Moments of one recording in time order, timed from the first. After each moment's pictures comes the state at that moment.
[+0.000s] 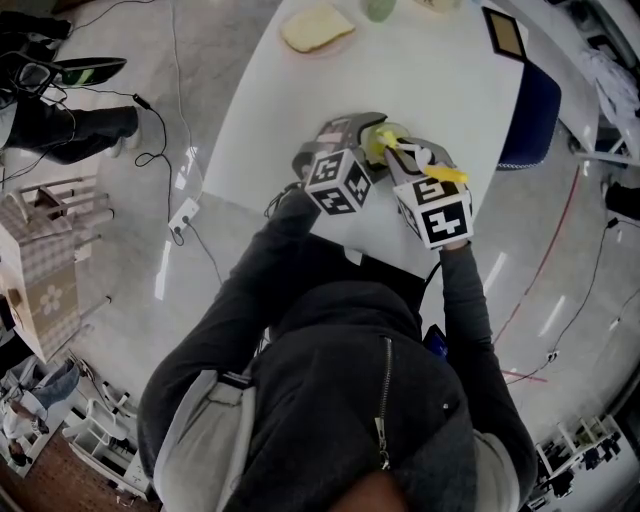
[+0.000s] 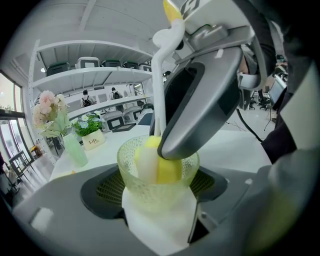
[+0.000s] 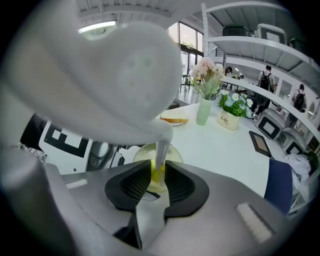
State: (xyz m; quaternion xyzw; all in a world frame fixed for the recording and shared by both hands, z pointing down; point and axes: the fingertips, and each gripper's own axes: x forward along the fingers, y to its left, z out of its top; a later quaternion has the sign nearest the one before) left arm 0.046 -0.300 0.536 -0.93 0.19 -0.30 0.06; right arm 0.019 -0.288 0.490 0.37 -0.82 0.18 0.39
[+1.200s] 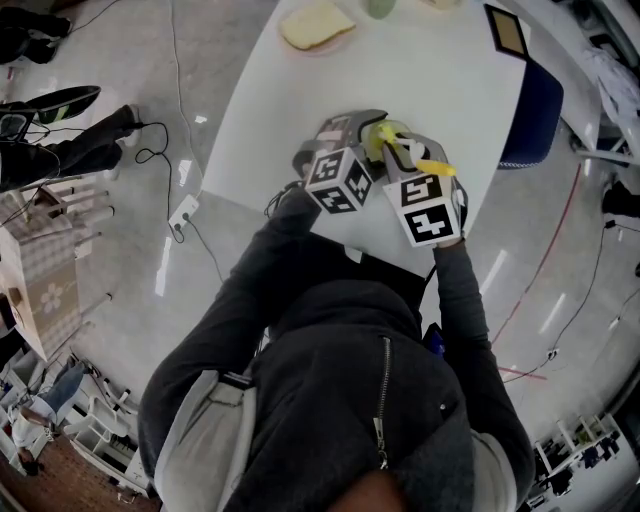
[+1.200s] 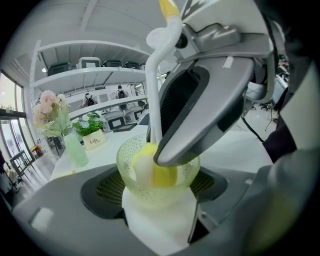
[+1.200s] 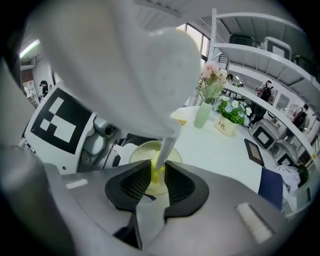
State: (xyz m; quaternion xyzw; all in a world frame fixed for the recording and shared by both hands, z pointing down) left arm 0.048 -0.304 0.537 -0.93 0.19 -0.30 0.06; right arm 0.016 -0.296 0.497 0.38 -0.81 0.14 0.42
